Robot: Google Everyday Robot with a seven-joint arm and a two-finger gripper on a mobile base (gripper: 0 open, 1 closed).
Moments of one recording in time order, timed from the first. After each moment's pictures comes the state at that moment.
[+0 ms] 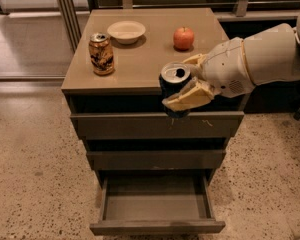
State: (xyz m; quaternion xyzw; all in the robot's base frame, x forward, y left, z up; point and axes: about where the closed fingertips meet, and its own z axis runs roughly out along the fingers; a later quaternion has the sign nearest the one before) arm 0.489 -0.061 0.935 -0.60 0.65 0.20 0.42
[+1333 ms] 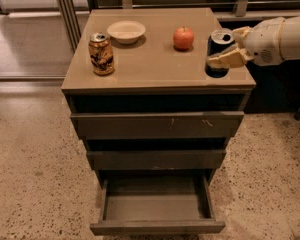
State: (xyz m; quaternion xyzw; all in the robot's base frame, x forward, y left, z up) arm 0.630 -0.189 0.938 -0.48 0.71 0.13 0.51
